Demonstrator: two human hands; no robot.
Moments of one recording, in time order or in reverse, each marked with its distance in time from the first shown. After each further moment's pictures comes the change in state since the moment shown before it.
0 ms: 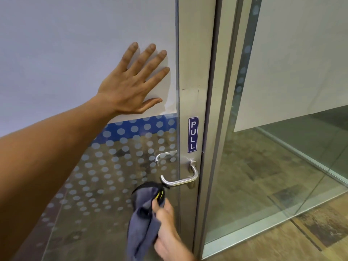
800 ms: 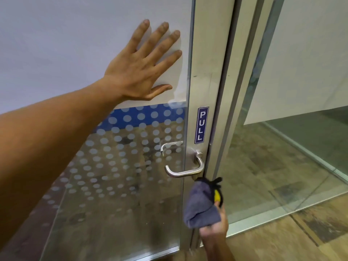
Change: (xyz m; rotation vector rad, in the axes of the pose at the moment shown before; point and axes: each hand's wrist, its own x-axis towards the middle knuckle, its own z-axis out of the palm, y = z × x) left_hand -0.002 0.000 0.003 -0.030 0.017 -0.008; right_hand 0.034 -0.007 -0.144 0.124 0.230 -0.309
